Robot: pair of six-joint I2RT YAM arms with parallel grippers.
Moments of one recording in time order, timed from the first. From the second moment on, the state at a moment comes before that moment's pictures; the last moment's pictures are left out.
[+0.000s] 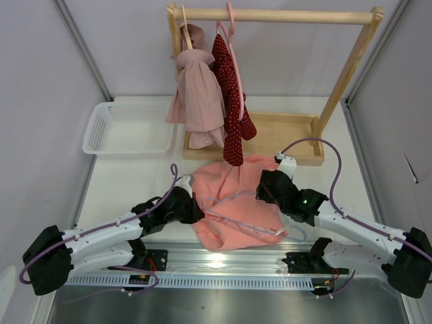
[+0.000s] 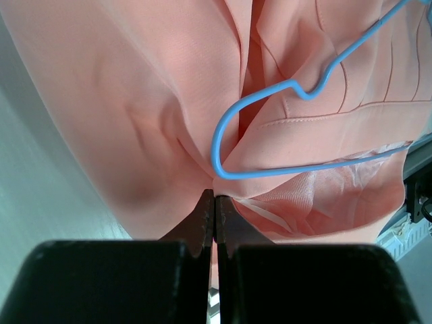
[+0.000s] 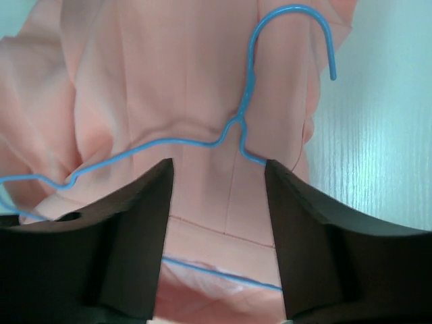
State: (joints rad) left arm -0.89 0.94 0.38 -0.19 -0.06 -0.81; right arm 0.89 1.04 0.69 -0.45 0.51 0.80
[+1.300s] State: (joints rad) left arm -0.90 1.00 0.38 -0.17 -0.04 -0.81; right arm 1.45 1.53 0.70 -0.12 0.29 1.01
